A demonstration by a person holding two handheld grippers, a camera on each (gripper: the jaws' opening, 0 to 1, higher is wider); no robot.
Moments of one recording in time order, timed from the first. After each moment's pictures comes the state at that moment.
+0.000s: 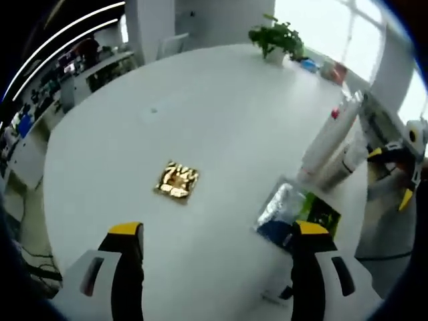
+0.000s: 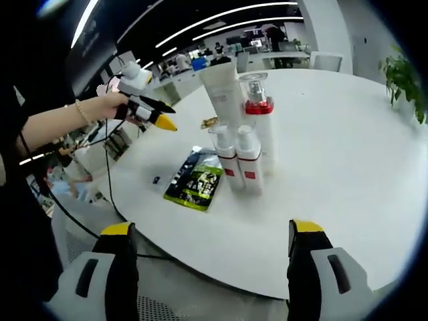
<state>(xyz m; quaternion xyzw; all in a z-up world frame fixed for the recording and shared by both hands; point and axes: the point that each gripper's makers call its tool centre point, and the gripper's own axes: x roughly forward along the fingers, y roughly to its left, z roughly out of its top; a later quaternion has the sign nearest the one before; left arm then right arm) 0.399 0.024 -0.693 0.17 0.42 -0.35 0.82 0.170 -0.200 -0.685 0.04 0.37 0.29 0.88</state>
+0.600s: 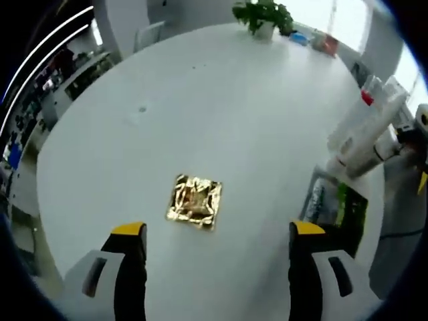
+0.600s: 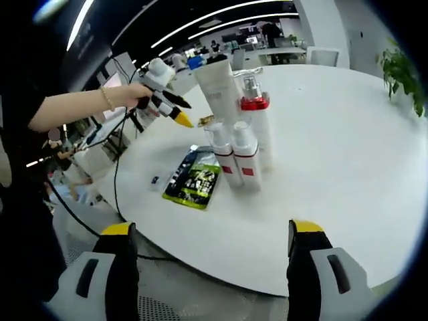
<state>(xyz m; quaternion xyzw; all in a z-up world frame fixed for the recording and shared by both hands) 0.457 0.016 -0.730 0.24 0.45 -0.38 0.77 0.169 -0.204 -0.689 0.05 0.38 0.29 0.88</state>
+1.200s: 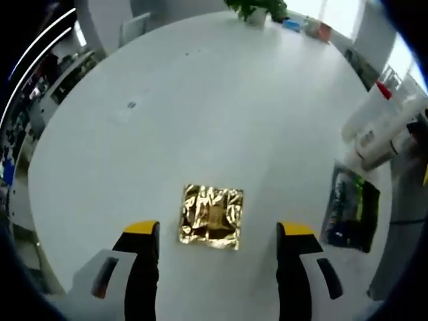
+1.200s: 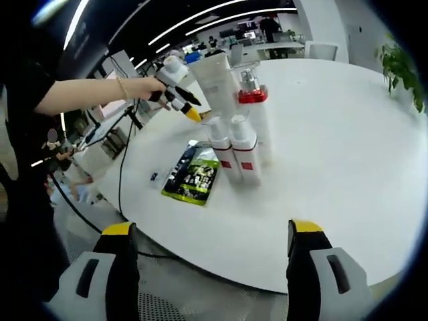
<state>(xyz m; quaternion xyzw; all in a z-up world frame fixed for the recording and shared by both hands) 0.482 0.013 -0.760 0.28 0.46 -0.41 0.73 0.168 -0.204 -0.694 0.06 0.40 0.28 0.87</state>
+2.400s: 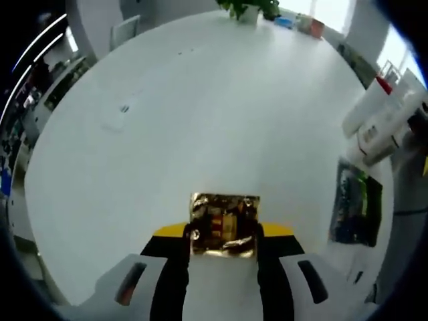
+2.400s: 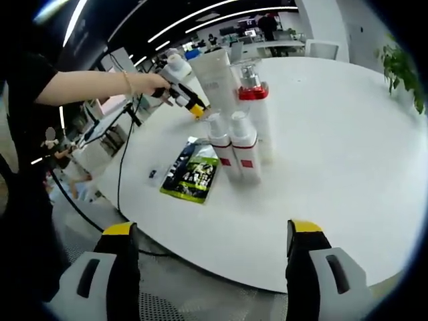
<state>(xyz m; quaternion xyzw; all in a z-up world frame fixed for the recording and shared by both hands) 0.489 0.008 -0.763 0.28 0.45 -0.44 0.73 0.168 -0.204 -0.699 0.05 0.40 0.28 0.87</state>
